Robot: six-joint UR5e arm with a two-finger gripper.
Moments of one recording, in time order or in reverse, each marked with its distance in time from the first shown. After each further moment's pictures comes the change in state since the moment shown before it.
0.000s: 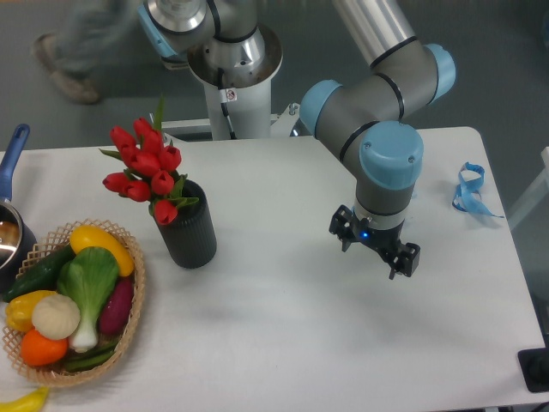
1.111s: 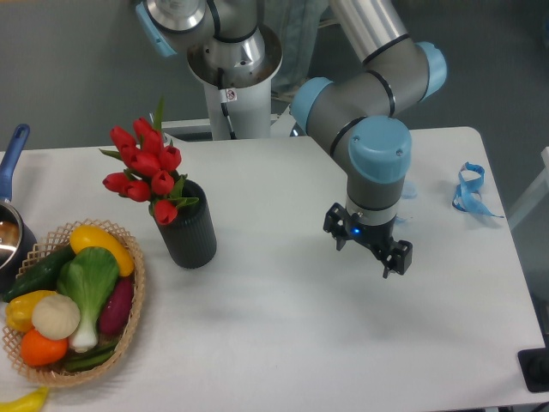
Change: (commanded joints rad) arm -0.023 0.069 -0.123 0.136 -0.029 0.014
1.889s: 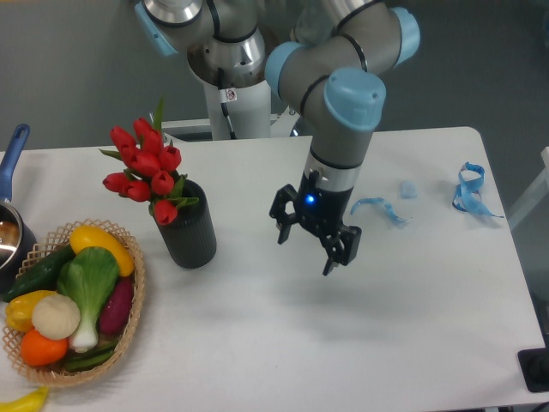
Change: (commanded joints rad) arm 0.017 0.170 -0.146 0.005 -0.474 0.060
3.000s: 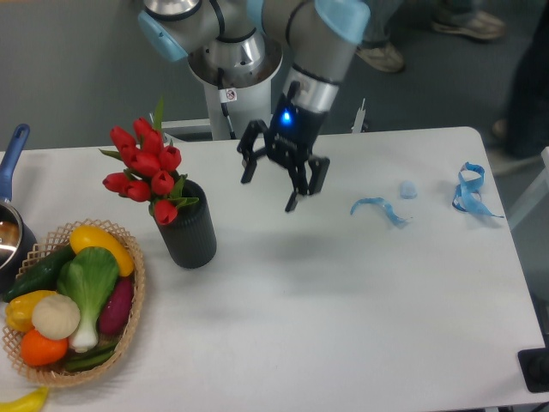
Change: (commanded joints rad) arm 0.158 0.390 -0.373 0.032 -0.182 0.040
